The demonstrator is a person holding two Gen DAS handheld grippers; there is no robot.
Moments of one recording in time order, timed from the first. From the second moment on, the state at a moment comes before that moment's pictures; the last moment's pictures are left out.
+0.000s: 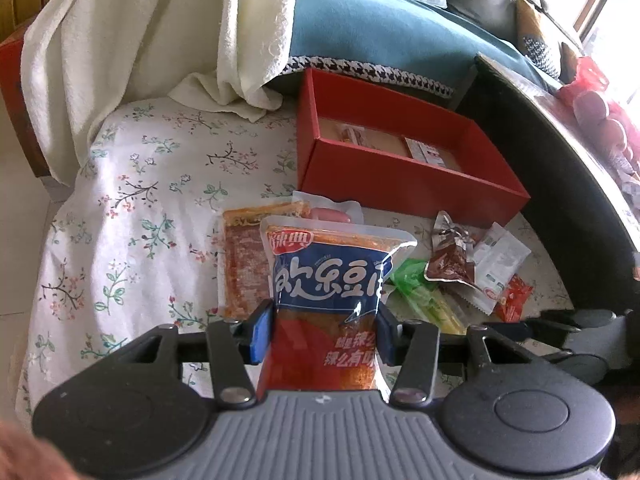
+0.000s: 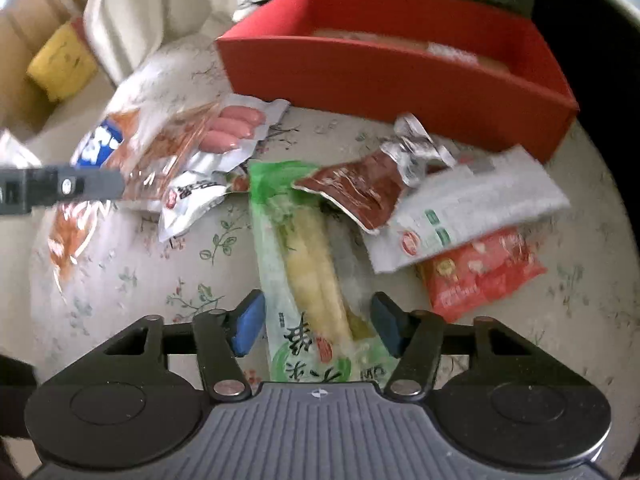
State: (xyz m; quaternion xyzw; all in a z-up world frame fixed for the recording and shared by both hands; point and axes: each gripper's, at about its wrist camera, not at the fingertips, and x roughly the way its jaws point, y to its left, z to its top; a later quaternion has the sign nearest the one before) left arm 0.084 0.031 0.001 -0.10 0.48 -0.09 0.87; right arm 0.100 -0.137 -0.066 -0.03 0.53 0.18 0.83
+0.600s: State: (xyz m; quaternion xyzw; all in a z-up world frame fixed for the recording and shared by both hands) left arm 0.083 0.032 0.001 -0.10 0.48 -0.09 0.87; right arm 0.098 -0.127 -0.058 -0.04 0.50 0.16 0.85
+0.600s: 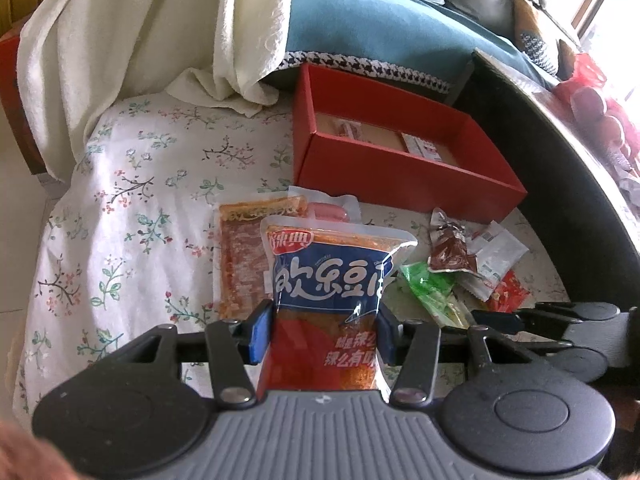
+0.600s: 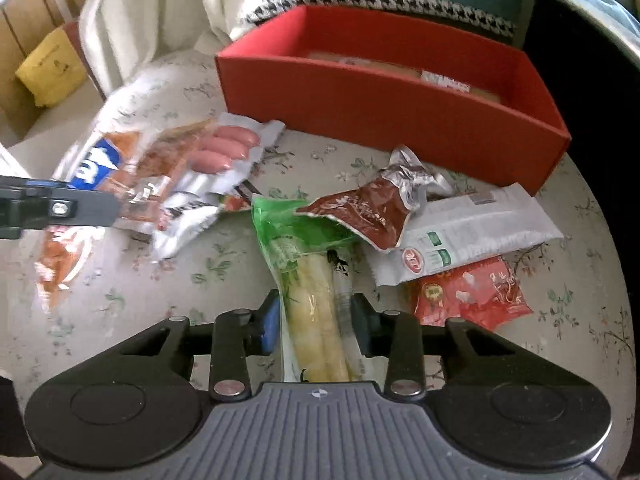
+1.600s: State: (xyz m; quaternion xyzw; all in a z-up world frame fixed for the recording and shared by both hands) left arm 0.098 -0.016 0.033 -0.03 0.37 -0.06 0.93; right arm 0.103 -0.157 0.020 0.06 0.38 0.14 0.91
